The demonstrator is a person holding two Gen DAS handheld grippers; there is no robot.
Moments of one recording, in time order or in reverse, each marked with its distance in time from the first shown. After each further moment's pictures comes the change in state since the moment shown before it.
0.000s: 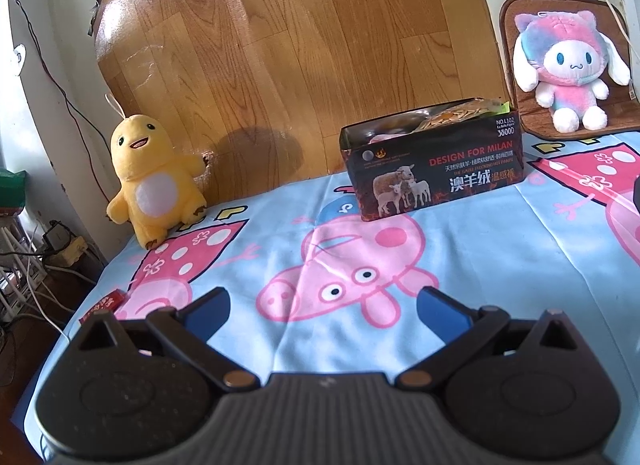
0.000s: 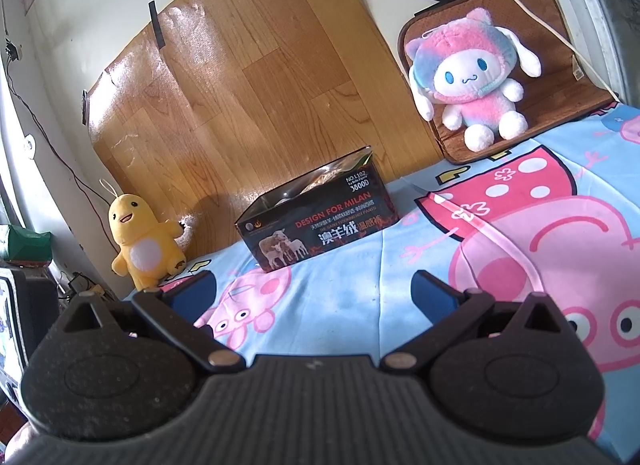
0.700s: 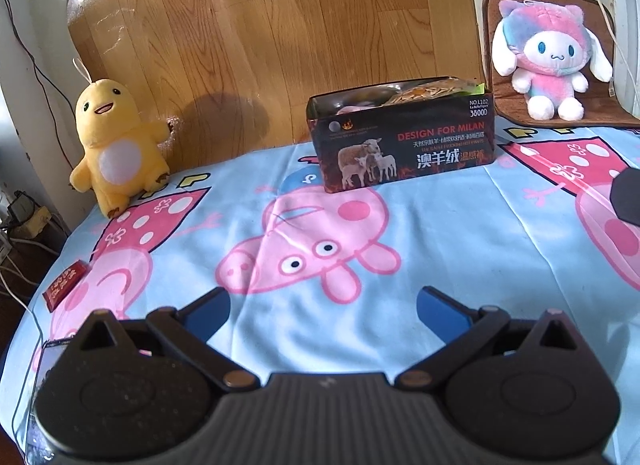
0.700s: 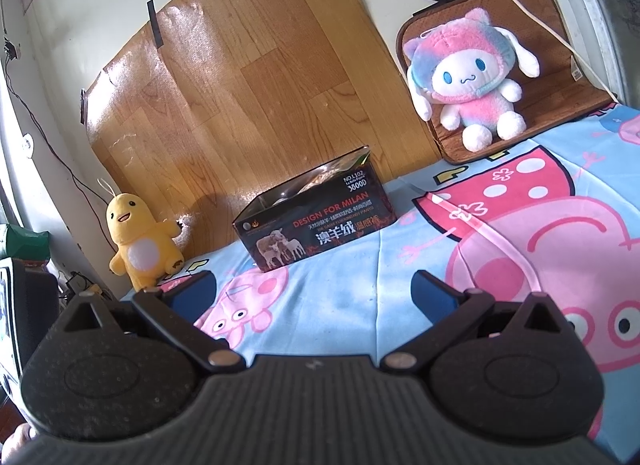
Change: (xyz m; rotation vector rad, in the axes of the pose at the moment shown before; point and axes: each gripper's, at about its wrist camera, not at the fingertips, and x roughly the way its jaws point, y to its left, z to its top) left arm 0.005 0.000 0.001 -0.034 0.101 -0.124; right arm 0.000 -0.001 0.000 0.002 0.002 -0.007
